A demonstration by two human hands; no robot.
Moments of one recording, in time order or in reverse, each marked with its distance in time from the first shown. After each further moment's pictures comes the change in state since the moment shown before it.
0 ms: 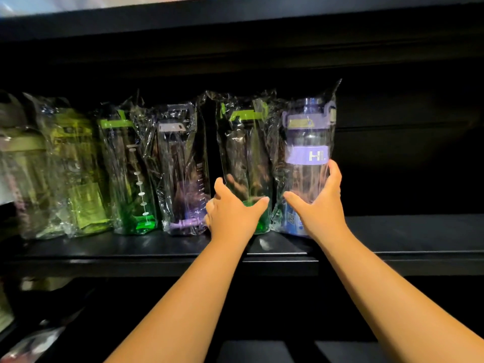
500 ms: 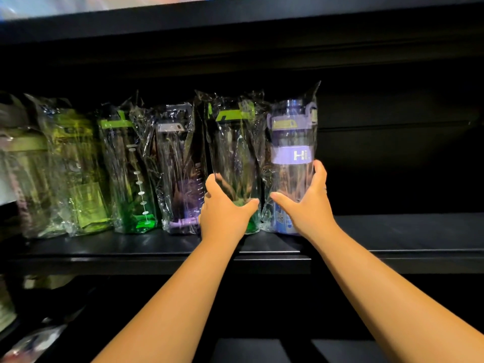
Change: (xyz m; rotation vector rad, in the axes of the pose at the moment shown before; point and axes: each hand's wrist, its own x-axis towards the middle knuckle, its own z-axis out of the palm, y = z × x) left_hand 0.001 -0.009 -0.009 0.014 0.066 0.062; right_hand -0.001 -0.011 0.008 -0.024 -0.089 0.018
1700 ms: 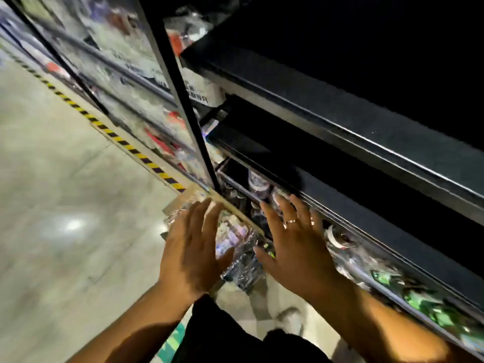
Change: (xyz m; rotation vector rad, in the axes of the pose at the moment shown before) left_hand -0.407 -0.309 -0.114 0.871 -0.382 -0.293; right_hand -0.413 0.115 0.142 -0.593 -1.260 -0.337
